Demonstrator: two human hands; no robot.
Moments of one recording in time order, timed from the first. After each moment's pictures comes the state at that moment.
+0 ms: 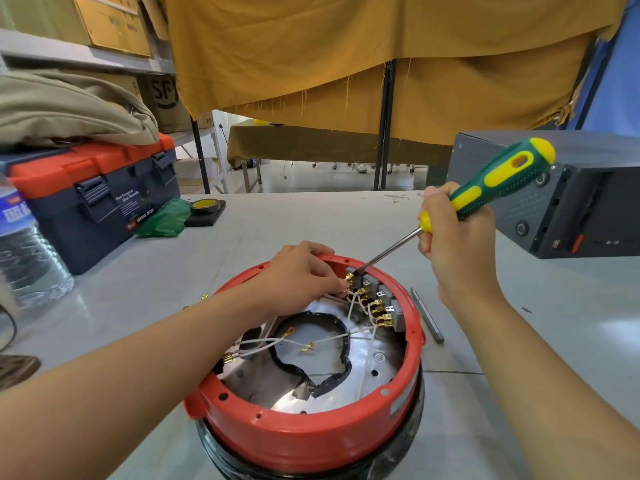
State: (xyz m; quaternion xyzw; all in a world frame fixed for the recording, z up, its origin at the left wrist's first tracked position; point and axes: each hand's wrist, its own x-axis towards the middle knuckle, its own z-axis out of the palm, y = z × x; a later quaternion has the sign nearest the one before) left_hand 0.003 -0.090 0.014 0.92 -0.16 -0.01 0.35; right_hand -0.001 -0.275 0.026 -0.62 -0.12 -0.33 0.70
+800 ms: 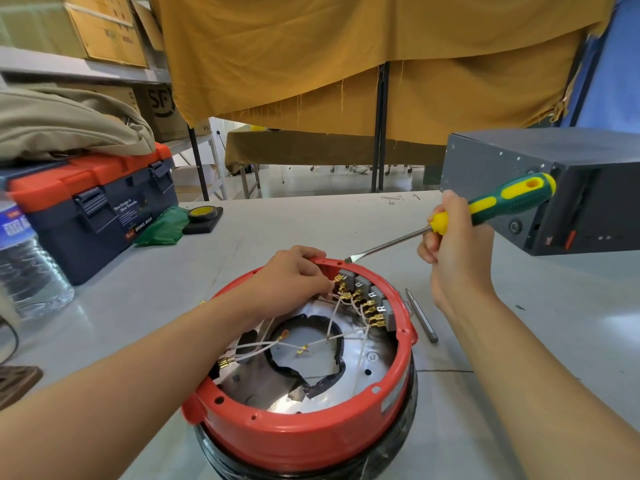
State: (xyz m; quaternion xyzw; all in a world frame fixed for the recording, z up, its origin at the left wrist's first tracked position) left_hand 0.008 -0.087 0.010 0.90 -0.15 -0.03 0.41; right_hand 0.012 -0.286 0.017 -0.50 0.02 -0.30 0.81
